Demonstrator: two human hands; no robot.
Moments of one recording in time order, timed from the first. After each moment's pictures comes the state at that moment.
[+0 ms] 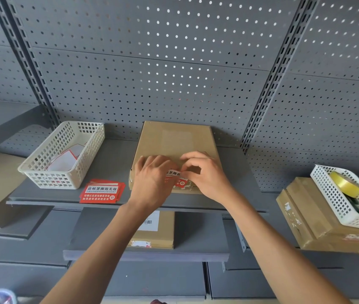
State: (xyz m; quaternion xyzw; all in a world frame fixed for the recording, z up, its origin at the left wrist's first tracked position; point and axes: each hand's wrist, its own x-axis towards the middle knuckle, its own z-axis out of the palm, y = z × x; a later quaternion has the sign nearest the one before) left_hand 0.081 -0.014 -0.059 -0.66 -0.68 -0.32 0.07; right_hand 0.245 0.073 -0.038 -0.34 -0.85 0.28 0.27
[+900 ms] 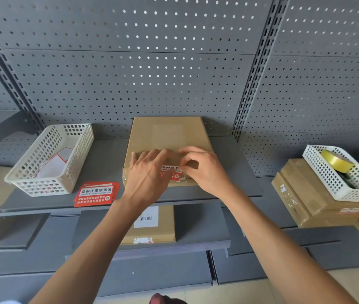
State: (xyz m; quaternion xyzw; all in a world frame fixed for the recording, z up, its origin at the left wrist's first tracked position) left_hand 0.079 -0.010 -0.054 -0.69 -0.66 -0.29 0.06; right_hand 0.254 0.068 -0.049 -0.36 -0.84 0.25 0.31
